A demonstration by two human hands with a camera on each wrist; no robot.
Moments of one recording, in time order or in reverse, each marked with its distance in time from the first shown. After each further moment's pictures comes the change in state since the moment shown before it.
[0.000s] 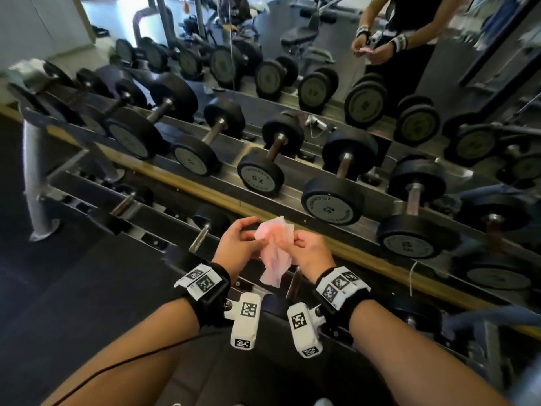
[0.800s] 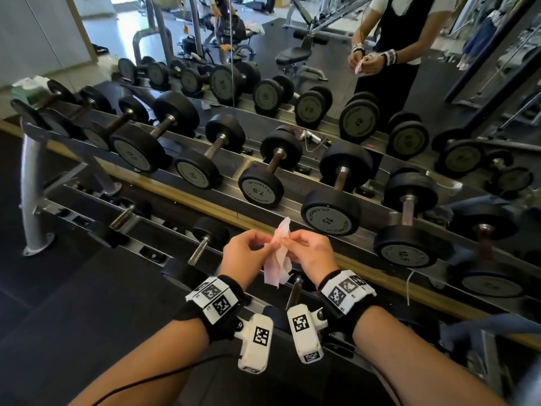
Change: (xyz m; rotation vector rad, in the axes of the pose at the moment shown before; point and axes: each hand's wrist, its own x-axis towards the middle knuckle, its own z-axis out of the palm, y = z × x) left_hand -0.018 0.018 0.004 0.420 0.065 0.233; right_hand -0.006 -0.026 0.004 0.038 0.062 -0.092
